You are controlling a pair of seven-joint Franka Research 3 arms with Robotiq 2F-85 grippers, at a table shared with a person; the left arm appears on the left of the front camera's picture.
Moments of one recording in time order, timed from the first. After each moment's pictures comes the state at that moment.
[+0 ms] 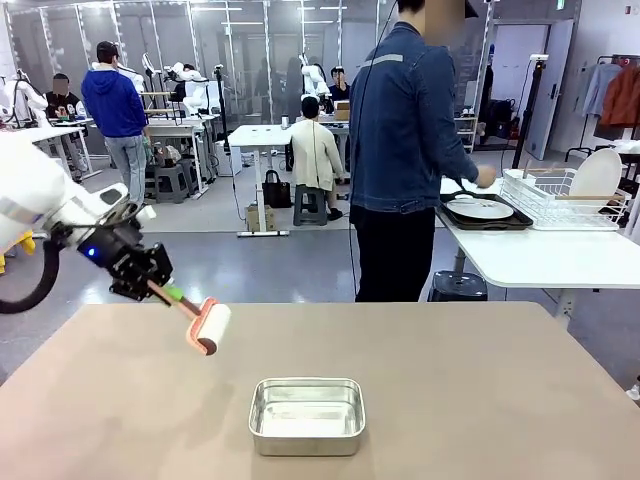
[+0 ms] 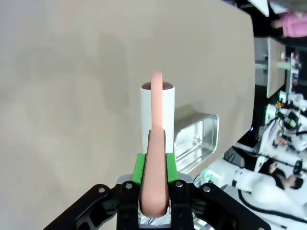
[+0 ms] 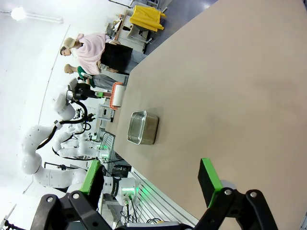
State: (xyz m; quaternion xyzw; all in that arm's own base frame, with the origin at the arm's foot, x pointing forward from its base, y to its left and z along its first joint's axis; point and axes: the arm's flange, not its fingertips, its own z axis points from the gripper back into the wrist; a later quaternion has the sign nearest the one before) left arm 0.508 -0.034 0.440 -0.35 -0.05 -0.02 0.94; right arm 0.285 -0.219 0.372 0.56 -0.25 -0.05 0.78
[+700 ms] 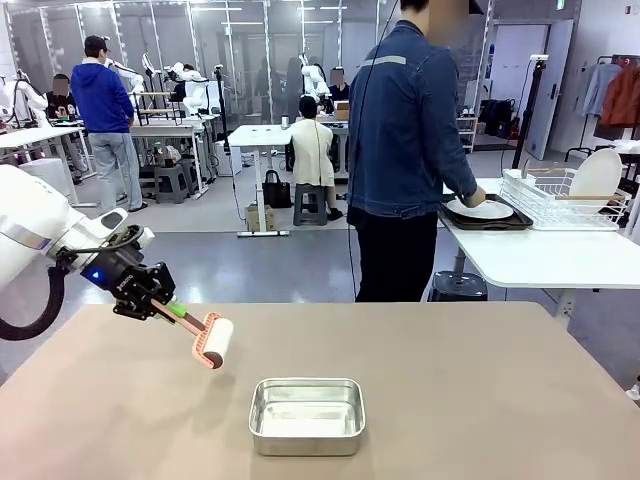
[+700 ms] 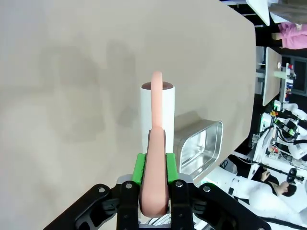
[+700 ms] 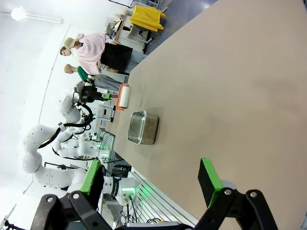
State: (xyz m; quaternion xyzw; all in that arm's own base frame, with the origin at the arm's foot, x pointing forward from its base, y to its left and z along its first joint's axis) left arm 0.505 -0.035 0.412 -0.36 -0.05 -0.01 0.93; right arm 0.285 -0.219 0.372 0.56 -0.25 -0.05 0.78
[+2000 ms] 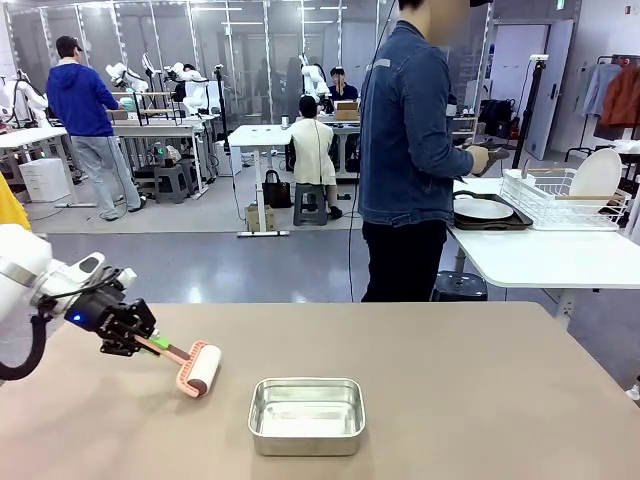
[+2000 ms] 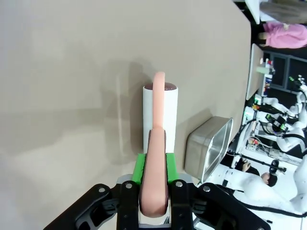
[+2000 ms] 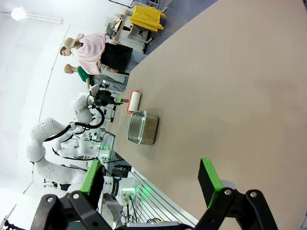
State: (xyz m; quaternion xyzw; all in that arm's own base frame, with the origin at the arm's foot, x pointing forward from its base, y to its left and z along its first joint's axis) left arm 0.513 0.028 0.319 -0.43 -0.02 0.00 0.90; right arm 0.285 -0.219 0.372 0.56 -0.25 -0.05 0.78
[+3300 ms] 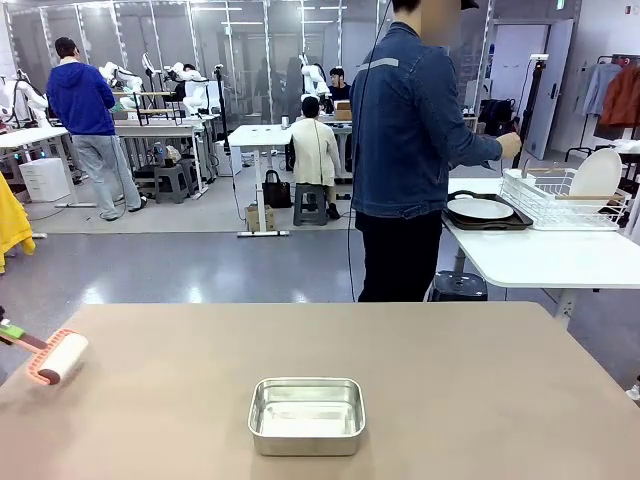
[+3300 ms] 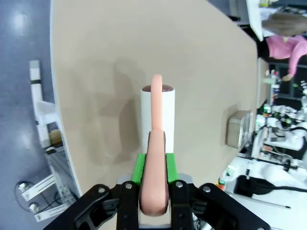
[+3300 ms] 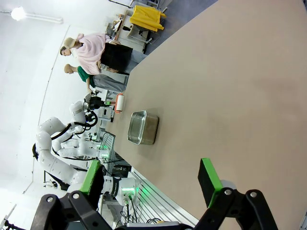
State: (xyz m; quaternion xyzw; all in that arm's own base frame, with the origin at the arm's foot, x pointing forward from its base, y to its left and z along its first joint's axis) left arm 0.493 0.305 0.348 -0.40 -0.09 0.00 0.91; right arm 0.285 -0.219 0.372 0.56 -0.25 -0.05 0.78
